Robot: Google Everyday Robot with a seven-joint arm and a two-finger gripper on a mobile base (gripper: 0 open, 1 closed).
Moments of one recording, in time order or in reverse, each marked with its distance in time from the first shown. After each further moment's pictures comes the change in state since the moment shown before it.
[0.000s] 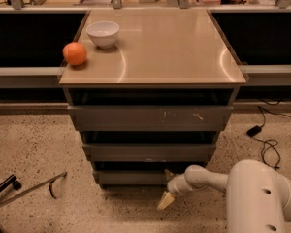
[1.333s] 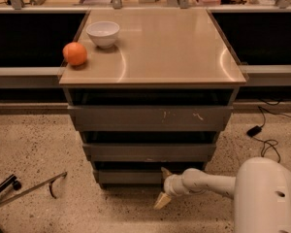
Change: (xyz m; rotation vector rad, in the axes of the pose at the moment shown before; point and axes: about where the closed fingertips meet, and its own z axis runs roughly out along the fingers) arm -0.028 0.009 -0.012 0.090 -0.015 -0.082
